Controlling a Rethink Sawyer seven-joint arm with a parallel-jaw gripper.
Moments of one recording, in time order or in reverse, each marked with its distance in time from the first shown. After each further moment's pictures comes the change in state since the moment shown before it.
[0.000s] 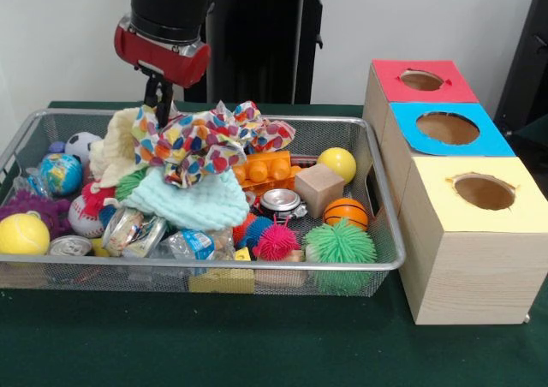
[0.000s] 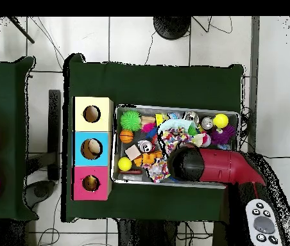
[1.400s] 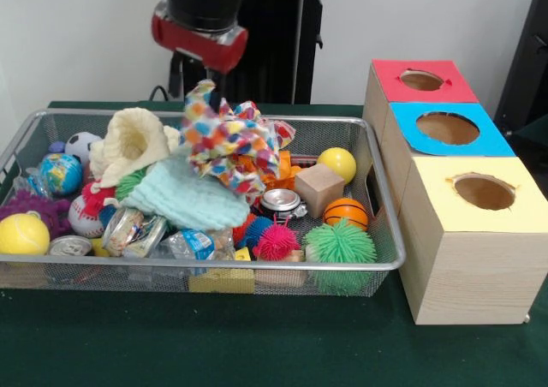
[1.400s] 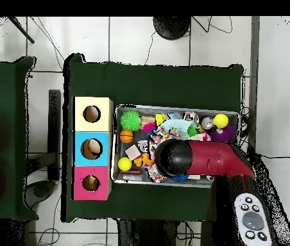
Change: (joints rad) arm 0.039 -0.035 0.056 -0.006 0.042 0.240 0.000
